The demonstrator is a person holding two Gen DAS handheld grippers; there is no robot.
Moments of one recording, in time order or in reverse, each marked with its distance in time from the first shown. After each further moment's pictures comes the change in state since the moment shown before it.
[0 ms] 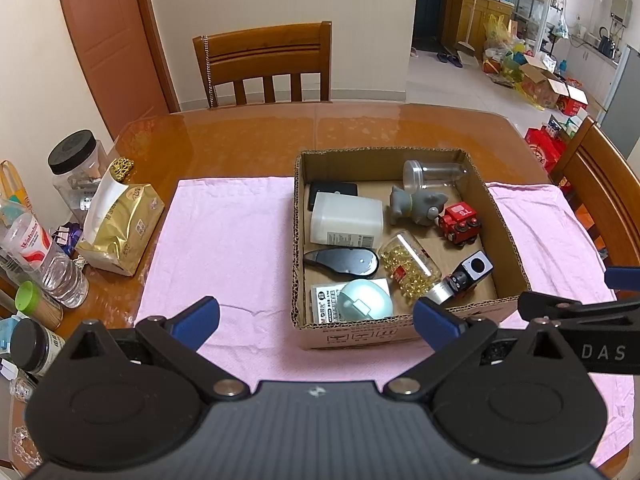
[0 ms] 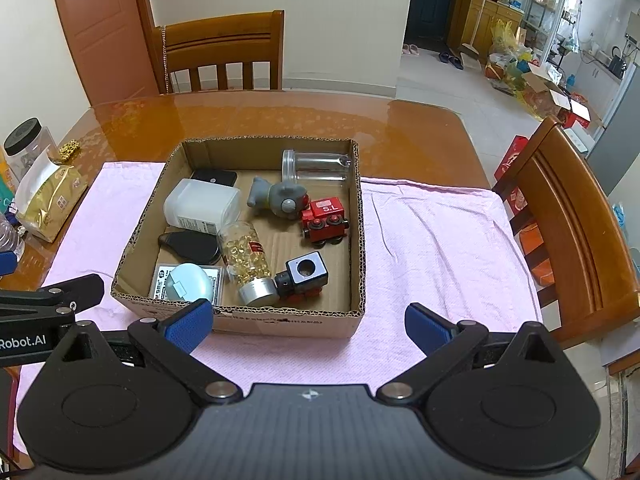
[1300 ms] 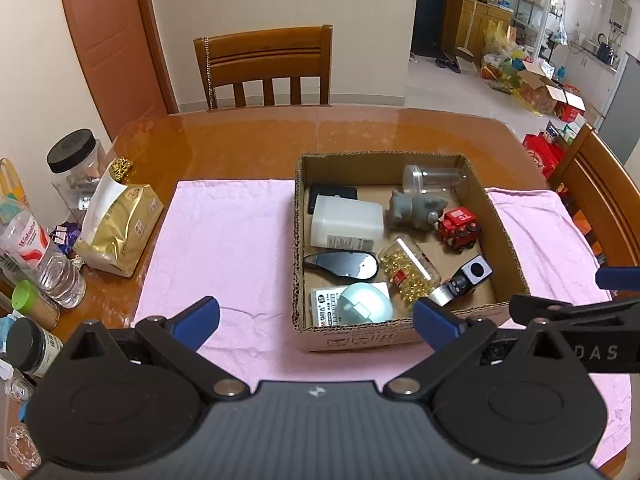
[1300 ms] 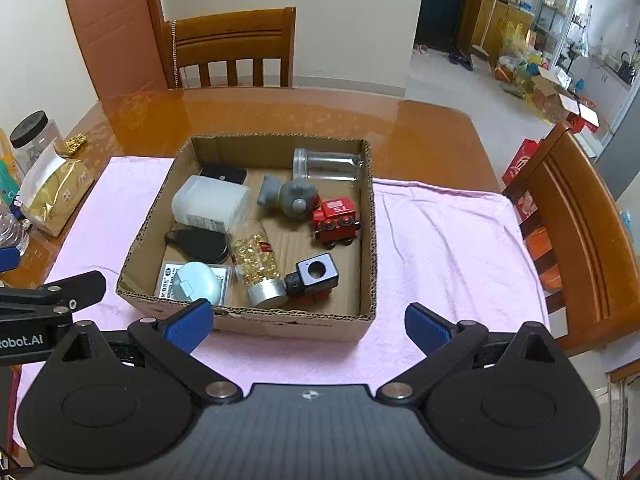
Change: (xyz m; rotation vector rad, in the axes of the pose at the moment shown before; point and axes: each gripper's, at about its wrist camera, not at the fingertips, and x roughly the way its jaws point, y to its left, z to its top) left arm -0.002 0.006 -0.002 -0.012 -0.015 -0.015; right arm 0.005 0.005 0.004 -0.026 0.008 0.017
